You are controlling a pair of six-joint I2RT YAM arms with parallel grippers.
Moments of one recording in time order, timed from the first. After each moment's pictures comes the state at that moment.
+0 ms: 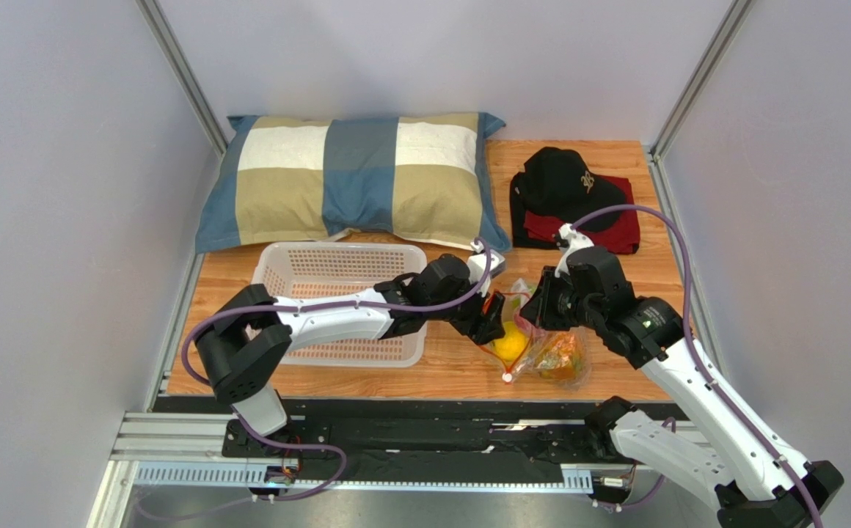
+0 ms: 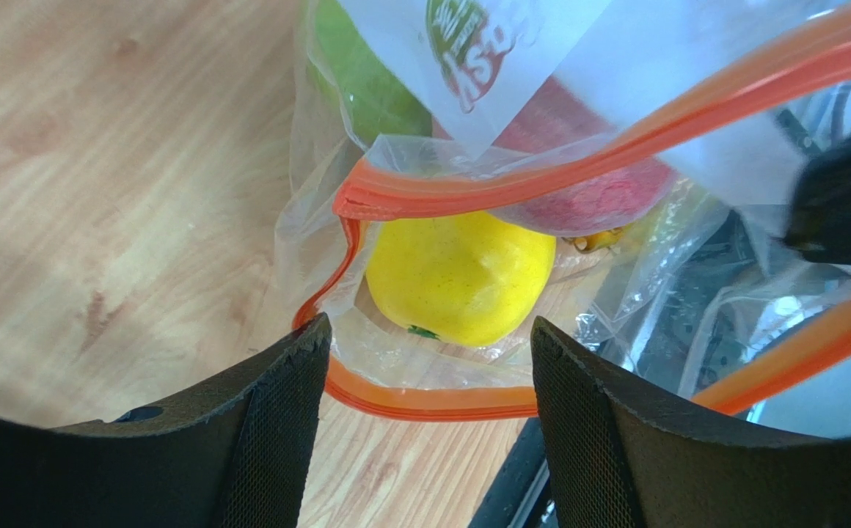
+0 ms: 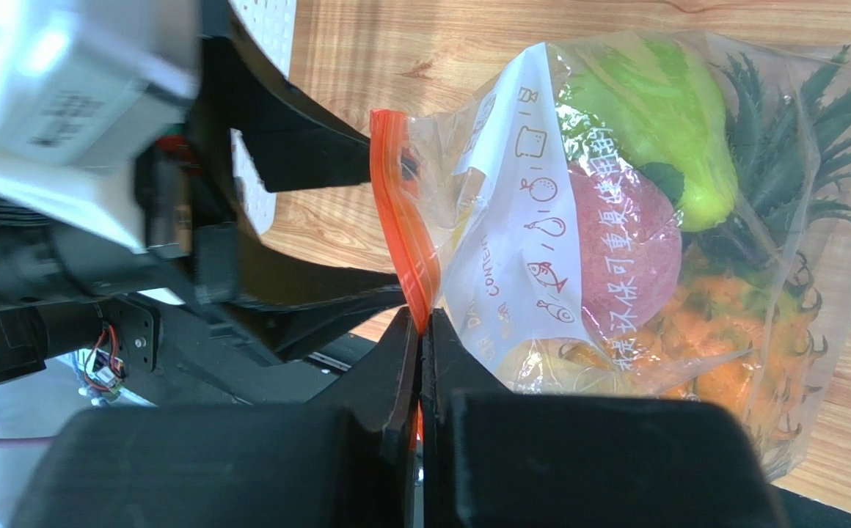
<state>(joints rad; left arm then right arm) -1.03 1.65 1.01 0.06 0.19 -0.34 0.57 0.83 0.90 -0.81 -0.06 0.57</state>
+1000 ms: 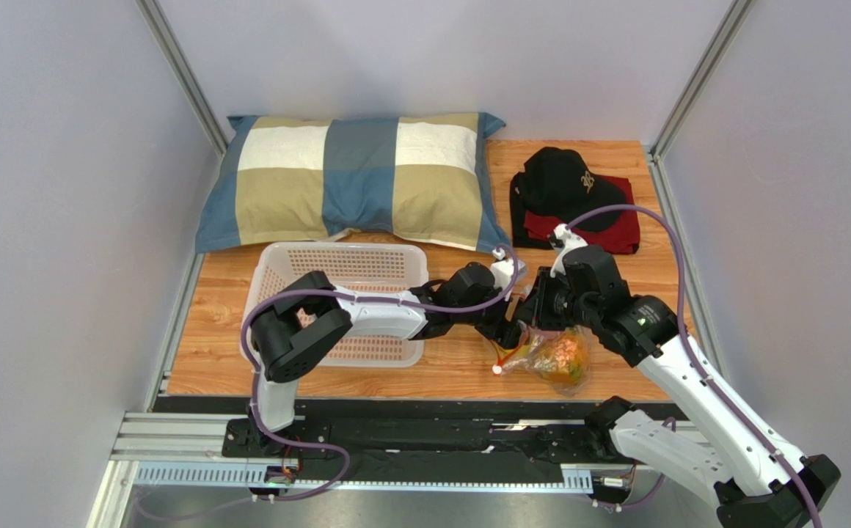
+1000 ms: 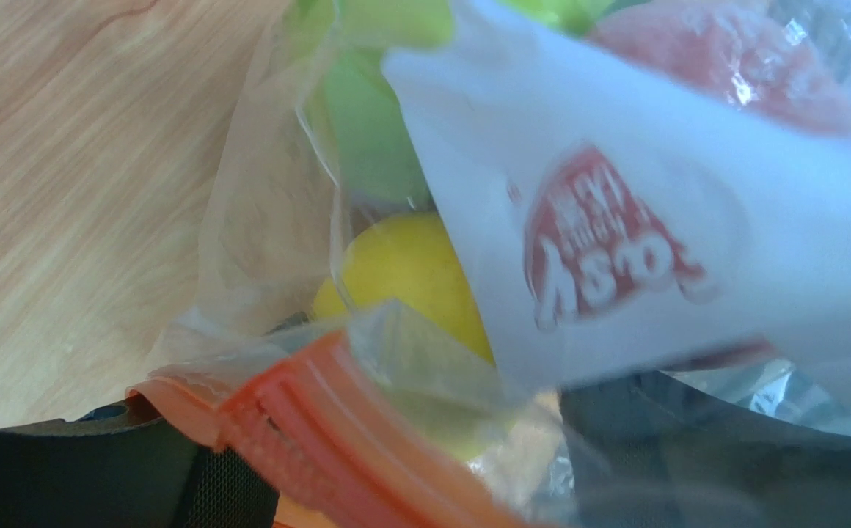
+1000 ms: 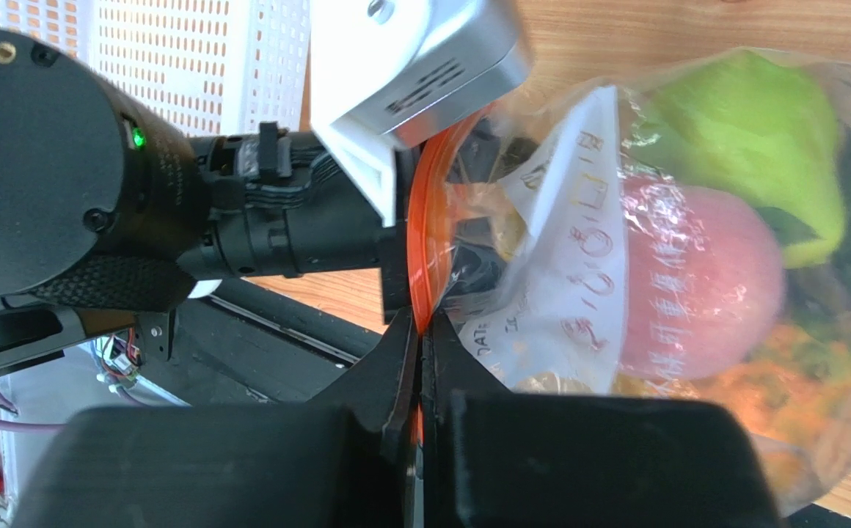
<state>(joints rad) -1.06 1.91 1.10 0.24 0.22 -0.44 0.58 0.85 0.89 -0.79 -0.09 0.59</state>
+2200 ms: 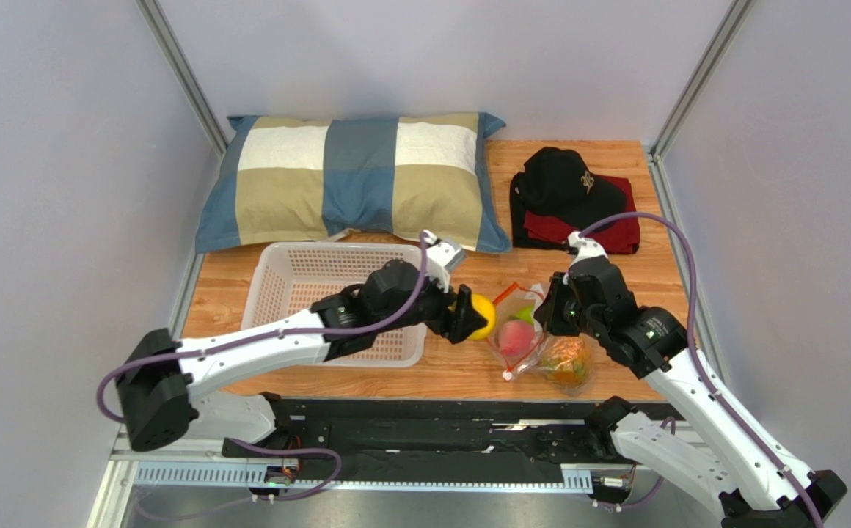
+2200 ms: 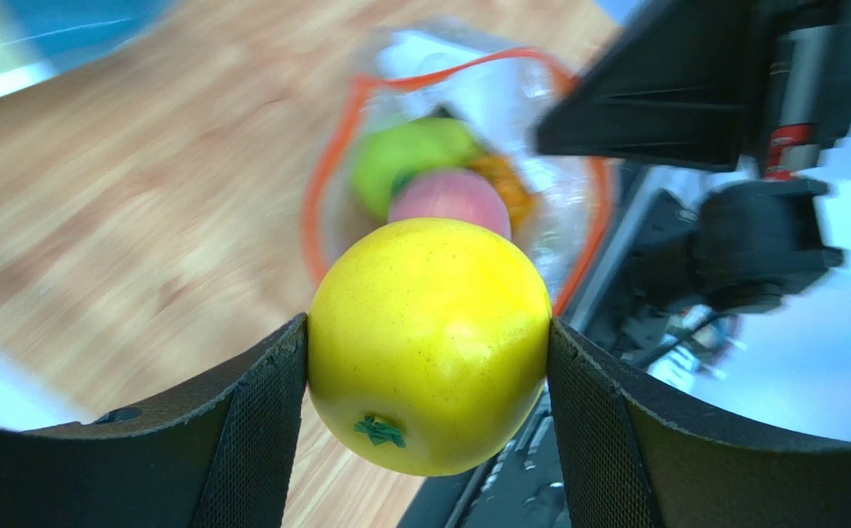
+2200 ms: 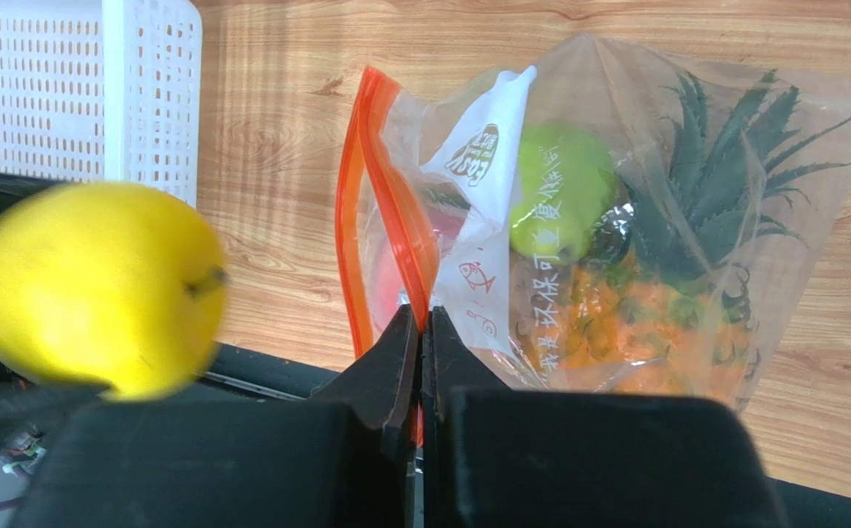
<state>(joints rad) -1.04 1.31 0.88 0.08 0.11 -0.39 0.58 0.78 0.85 -0.83 0.10 0.56</state>
